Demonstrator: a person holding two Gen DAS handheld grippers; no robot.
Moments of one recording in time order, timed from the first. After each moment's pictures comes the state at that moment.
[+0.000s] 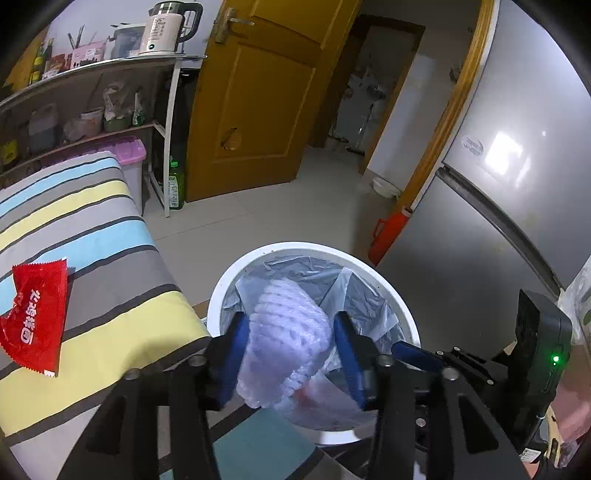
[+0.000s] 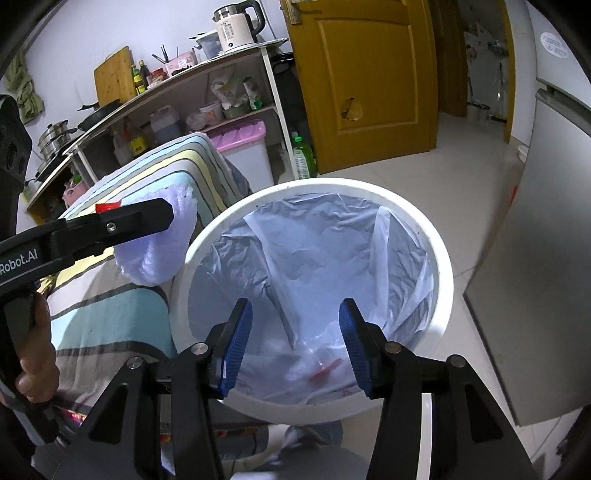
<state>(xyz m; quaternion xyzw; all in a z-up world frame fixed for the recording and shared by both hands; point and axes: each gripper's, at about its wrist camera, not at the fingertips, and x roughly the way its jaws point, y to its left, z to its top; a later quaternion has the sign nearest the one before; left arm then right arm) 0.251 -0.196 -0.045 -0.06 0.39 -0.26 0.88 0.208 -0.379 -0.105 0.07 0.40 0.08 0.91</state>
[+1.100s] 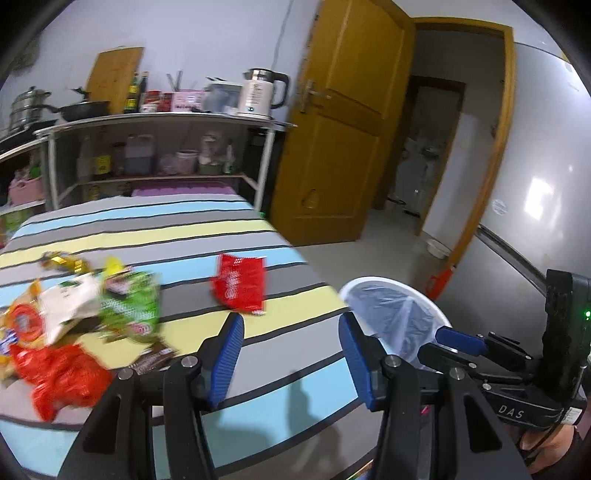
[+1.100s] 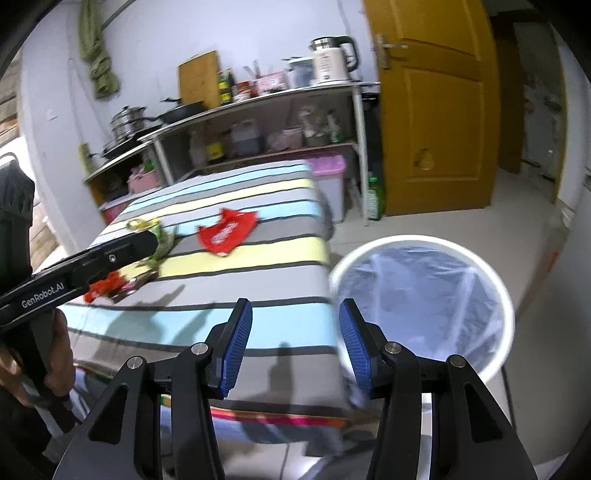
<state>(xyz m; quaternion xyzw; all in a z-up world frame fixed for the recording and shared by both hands) 0.127 -0.039 0.001 -0.08 0.29 -0.12 0.95 0.149 -0.271 -0.045 0.02 0.33 0.20 0.92</state>
